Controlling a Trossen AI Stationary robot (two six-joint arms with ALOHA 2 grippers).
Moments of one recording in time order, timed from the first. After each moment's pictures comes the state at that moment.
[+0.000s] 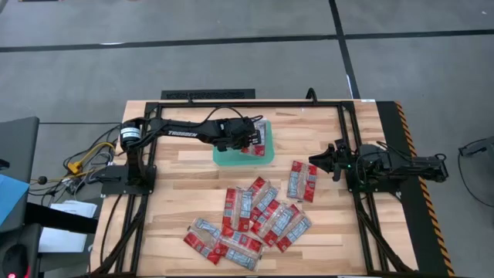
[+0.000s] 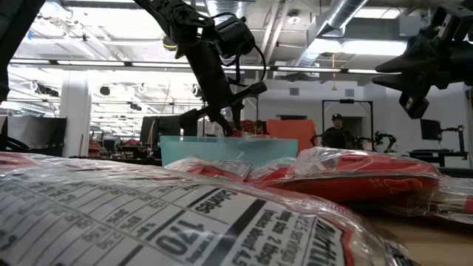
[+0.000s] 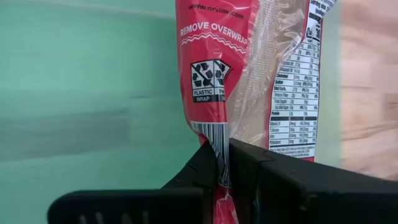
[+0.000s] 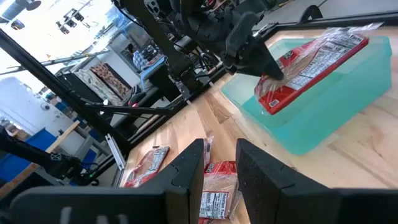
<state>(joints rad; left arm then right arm) 0.25 1.89 1.32 -0.33 -0.23 -1.31 -0.03 0.01 0.06 -0.15 0.09 0.68</state>
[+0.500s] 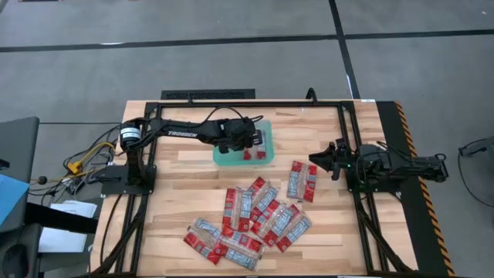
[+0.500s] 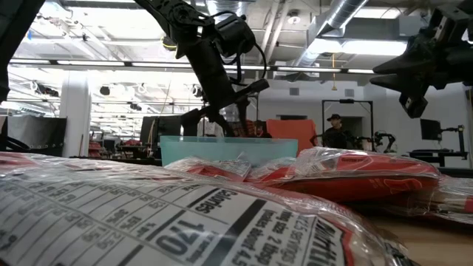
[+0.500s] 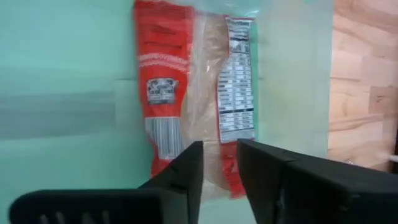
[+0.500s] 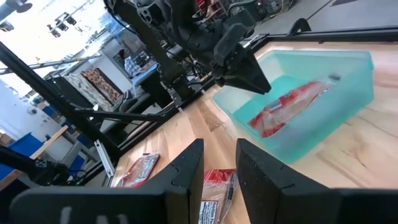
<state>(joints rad) 0.24 1.89 1.32 -0.32 -0.19 -1.35 -0.03 0.01 0.06 -0.14 0.13 0.65</state>
